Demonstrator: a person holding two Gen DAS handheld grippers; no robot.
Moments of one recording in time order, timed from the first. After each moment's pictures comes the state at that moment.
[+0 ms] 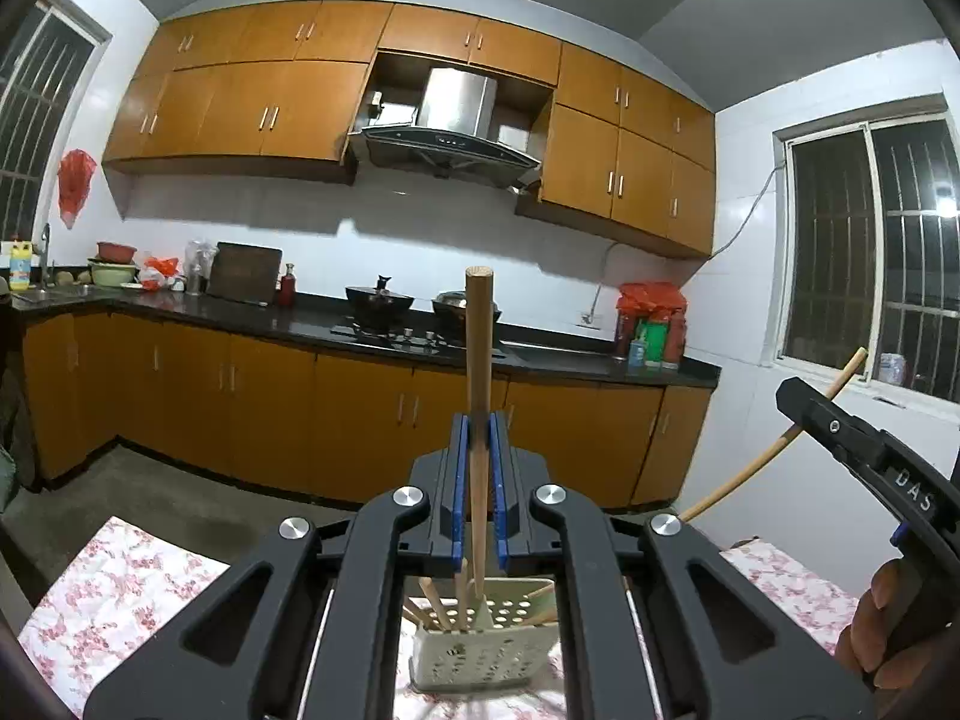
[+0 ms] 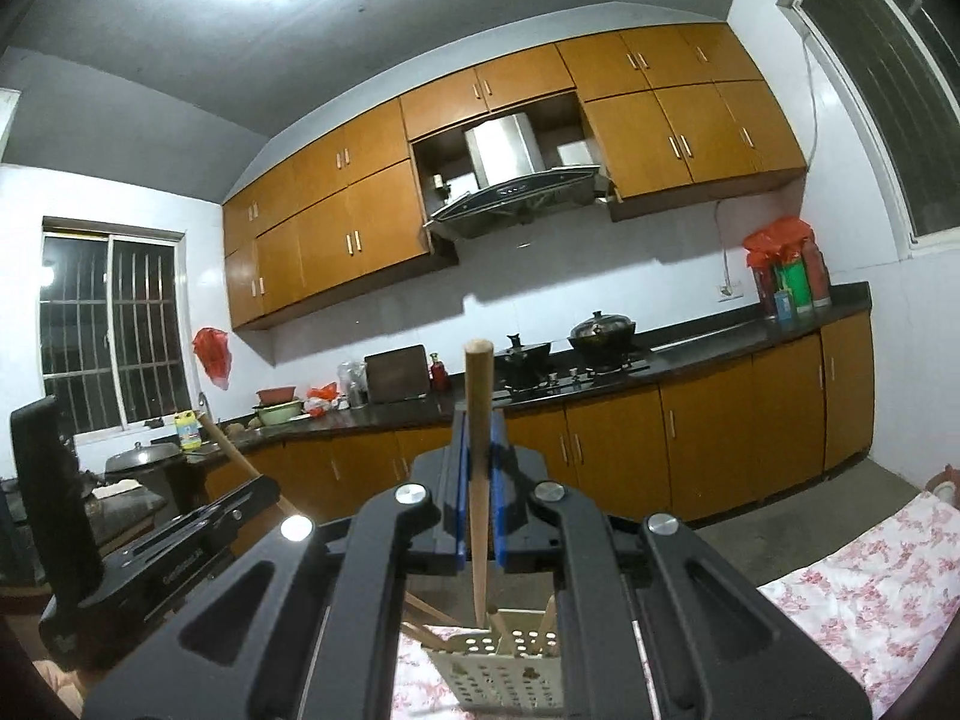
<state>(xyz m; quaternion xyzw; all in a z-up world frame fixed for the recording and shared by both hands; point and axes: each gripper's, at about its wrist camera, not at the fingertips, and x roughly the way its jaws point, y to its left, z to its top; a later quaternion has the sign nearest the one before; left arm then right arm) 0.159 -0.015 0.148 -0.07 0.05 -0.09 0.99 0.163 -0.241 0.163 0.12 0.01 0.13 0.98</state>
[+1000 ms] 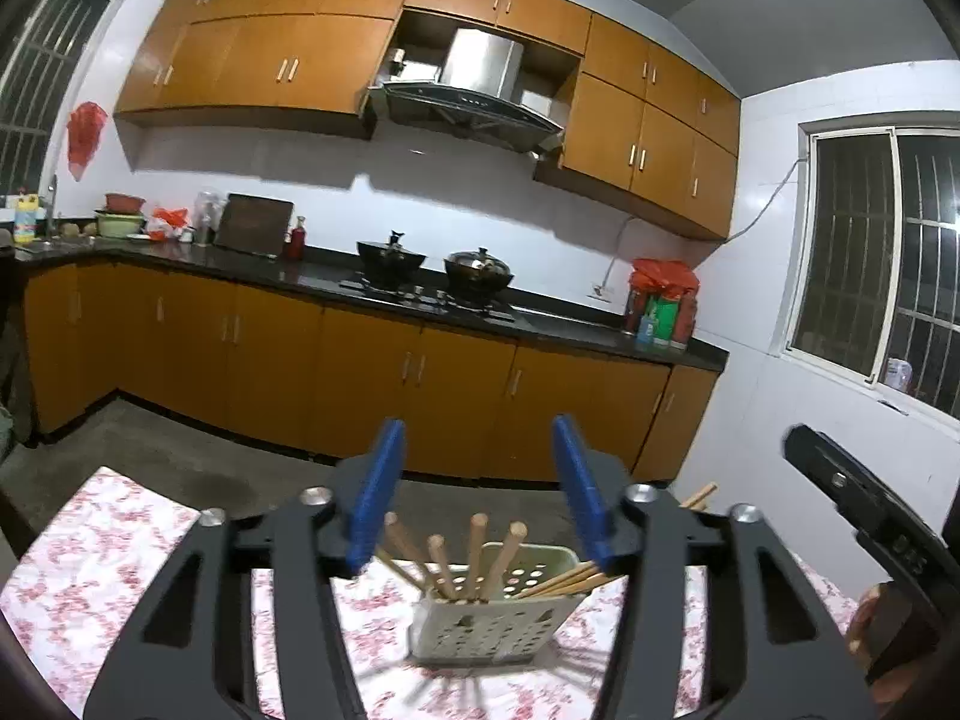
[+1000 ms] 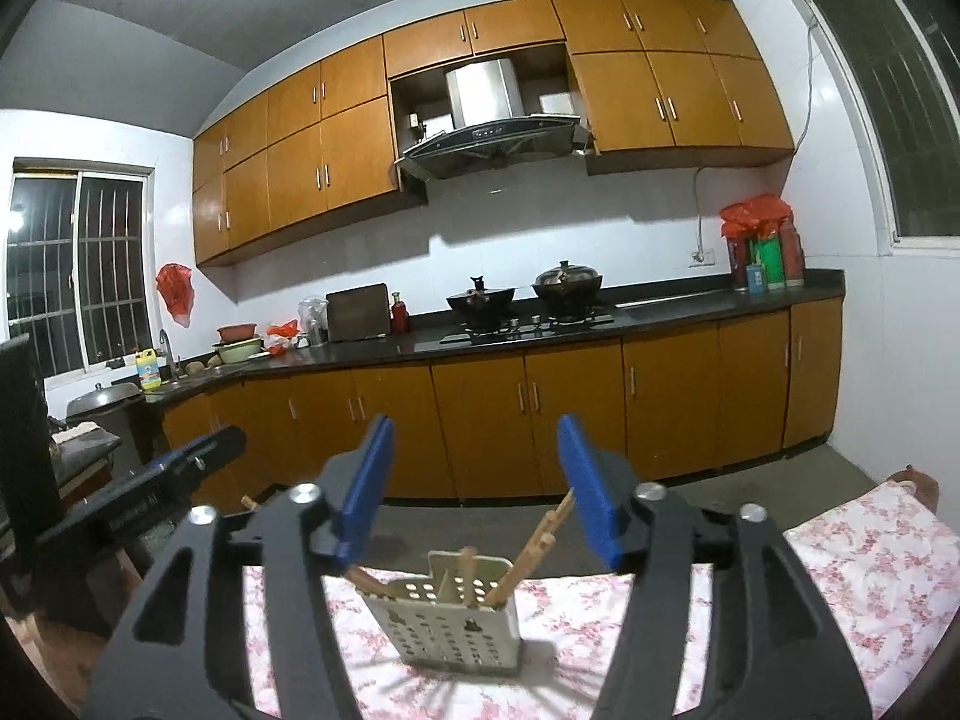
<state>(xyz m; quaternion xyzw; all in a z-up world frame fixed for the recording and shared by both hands) 0.171 0.006 0.125 -0.10 0.10 -0.09 0.99 0.161 -0.235 0.129 0.07 0.07 0.10 0.99</state>
